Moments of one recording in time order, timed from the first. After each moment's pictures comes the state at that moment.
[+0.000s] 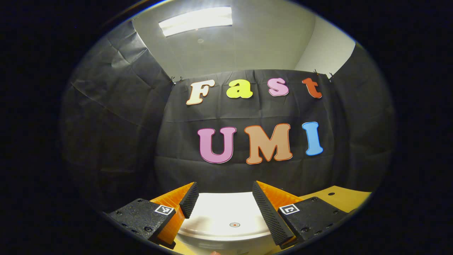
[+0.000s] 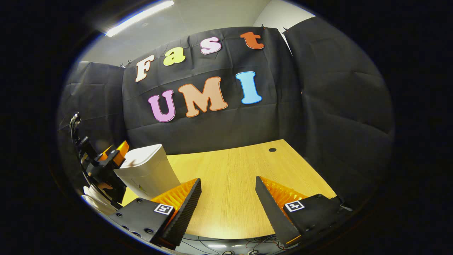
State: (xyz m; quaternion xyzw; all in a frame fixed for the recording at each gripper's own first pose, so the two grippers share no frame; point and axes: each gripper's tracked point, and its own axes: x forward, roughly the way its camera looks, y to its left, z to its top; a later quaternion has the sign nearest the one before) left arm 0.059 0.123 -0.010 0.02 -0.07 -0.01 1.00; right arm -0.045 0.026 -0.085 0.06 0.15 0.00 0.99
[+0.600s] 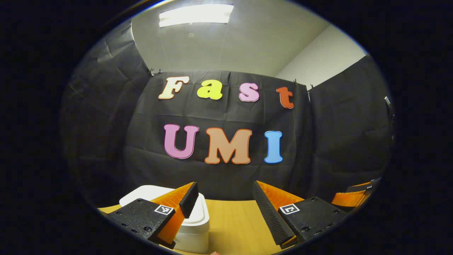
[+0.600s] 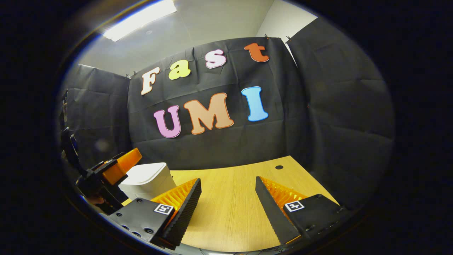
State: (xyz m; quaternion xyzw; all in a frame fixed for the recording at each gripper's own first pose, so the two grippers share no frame) left arm 0.005 -0.028 0.026 -0.03 -0.06 -0.11 0.99; right arm -0.009 0.024 -0.039 0.06 0.08 0.01 0.99
